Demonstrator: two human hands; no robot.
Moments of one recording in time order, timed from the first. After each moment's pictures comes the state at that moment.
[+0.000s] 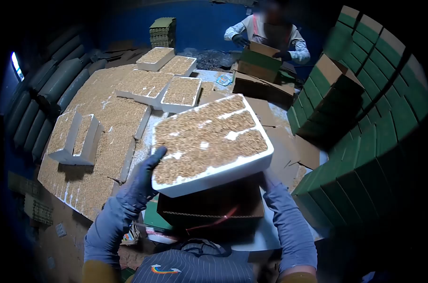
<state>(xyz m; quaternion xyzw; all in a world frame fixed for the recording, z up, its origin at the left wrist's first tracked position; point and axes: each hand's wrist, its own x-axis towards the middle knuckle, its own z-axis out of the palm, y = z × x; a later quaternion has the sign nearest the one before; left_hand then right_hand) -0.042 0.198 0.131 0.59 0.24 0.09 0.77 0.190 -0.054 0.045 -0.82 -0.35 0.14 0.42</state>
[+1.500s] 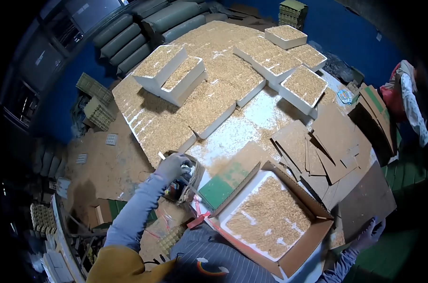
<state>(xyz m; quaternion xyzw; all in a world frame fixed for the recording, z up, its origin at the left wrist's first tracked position) -0.226 0.276 -0.003 0.90 0.39 0.02 0.21 0.287 -0.160 0.025 -0.83 -0.14 -0.18 0.51</state>
